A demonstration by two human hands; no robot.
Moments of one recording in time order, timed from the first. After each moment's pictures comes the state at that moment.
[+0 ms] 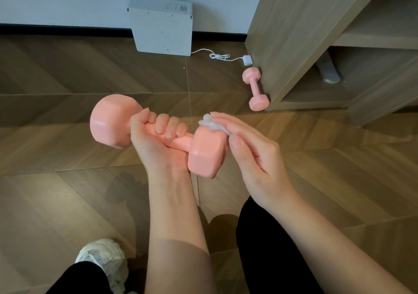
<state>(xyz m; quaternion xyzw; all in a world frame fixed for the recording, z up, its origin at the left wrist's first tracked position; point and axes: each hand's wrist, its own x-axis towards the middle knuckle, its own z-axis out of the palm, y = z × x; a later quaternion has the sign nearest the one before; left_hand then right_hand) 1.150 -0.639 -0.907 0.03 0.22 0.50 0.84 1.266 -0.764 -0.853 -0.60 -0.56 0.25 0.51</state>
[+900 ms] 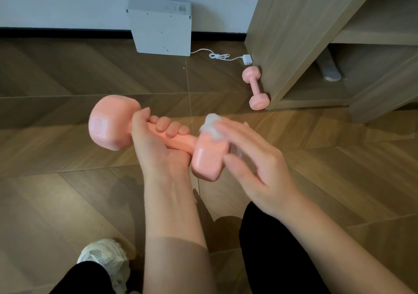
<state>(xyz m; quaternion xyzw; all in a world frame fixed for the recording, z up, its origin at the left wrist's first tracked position) 1.163 -0.658 -0.860 -0.01 0.39 0.52 0.76 1.276 -0.780 -0.858 -0.62 -0.63 0.18 0.43</state>
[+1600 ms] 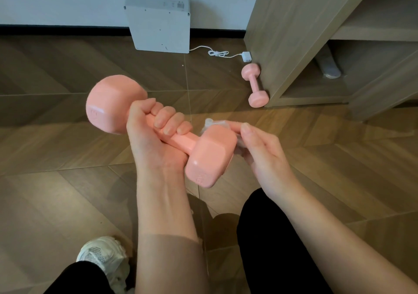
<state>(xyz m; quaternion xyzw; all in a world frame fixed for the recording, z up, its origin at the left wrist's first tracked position) 1.156 -0.660 -0.850 0.02 0.28 0.48 0.83 1.277 -0.770 -0.859 -0.57 -0.41 0.41 0.58</state>
